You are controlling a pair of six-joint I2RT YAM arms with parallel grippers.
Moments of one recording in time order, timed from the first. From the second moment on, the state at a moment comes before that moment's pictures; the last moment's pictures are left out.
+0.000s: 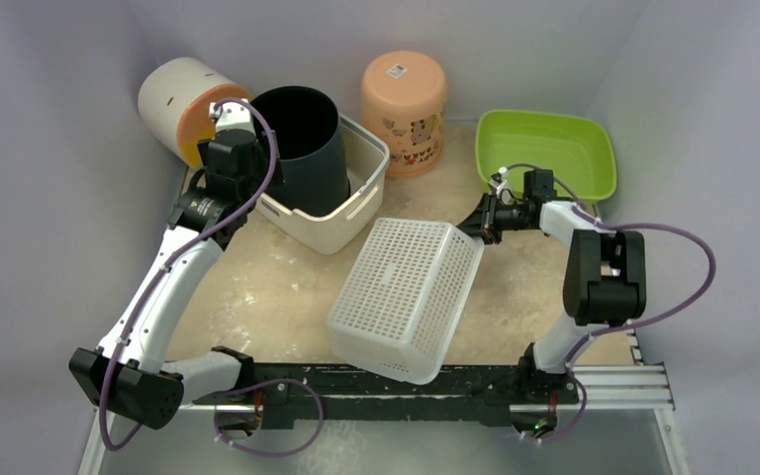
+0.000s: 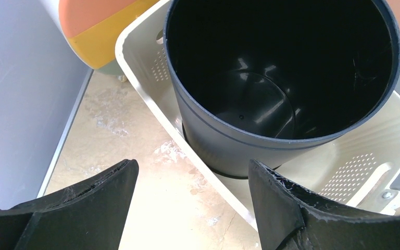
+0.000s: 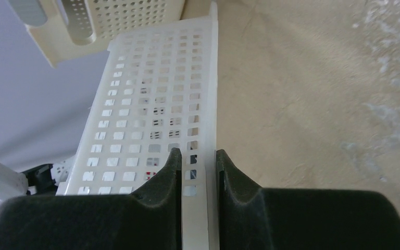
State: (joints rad) left arm -0.32 1.19 1.30 -0.56 -0.50 -0.22; right arm -0.04 1.66 0.99 -0.44 -1.00 0.39
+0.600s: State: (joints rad) left arm -0.32 1.20 1.30 -0.56 -0.50 -0.22; right arm -0.05 1.85 1.17 -0.42 -0.83 0.16
